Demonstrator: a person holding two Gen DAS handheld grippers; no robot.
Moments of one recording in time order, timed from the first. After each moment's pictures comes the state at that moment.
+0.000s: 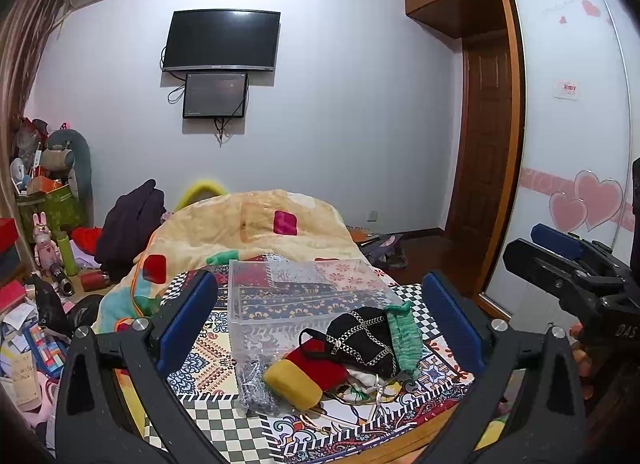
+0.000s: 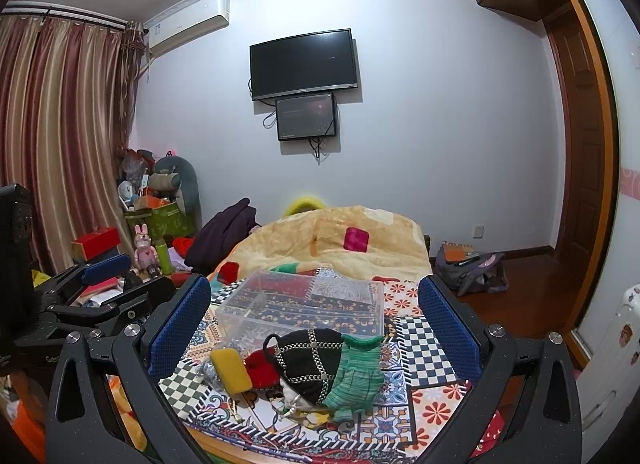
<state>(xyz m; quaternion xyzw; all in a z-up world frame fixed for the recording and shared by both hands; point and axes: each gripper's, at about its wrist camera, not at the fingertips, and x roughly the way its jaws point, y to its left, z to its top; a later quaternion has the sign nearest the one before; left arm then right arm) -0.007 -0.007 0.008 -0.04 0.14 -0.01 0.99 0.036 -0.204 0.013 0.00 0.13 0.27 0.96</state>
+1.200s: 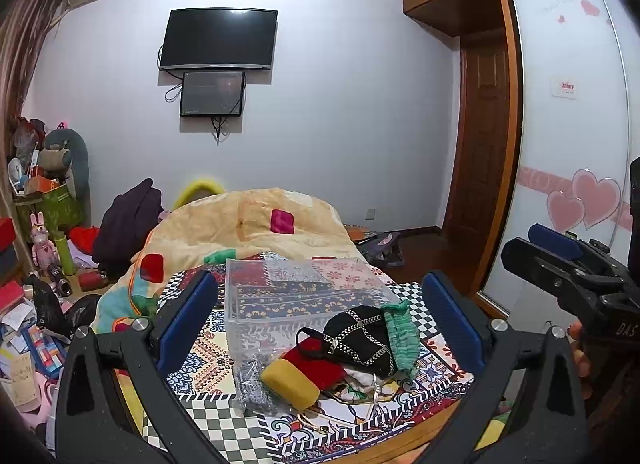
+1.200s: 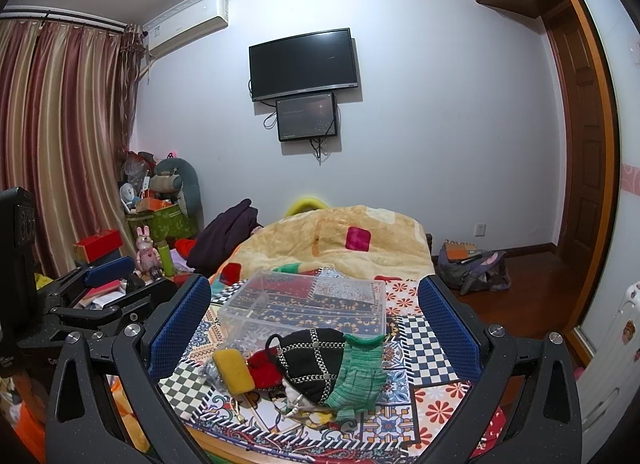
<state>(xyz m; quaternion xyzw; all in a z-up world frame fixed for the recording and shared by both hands) -0.006 -0.008 0.010 -0.04 0.14 -0.01 0.99 0.035 -0.203 0.014 0.01 0.13 0.27 0.96</state>
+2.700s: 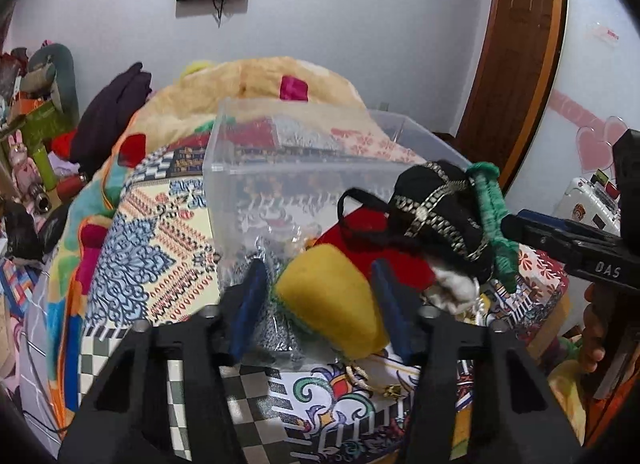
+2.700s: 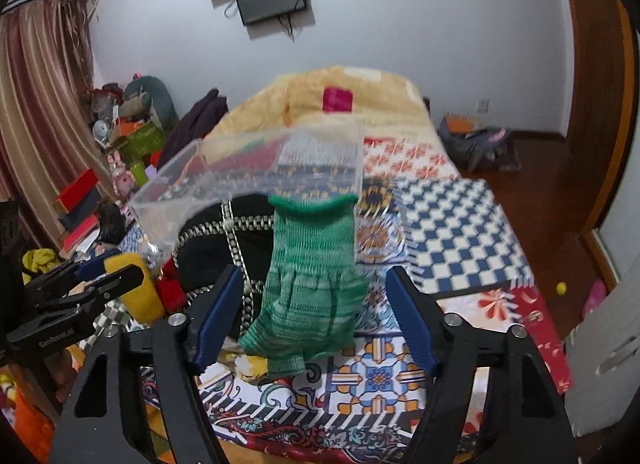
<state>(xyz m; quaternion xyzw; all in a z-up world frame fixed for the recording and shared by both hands) 0.092 0.030 -0.134 -0.06 0.34 -0.02 0.94 0.133 -0.203 -0.107 0.02 0.36 0.27 0.90</state>
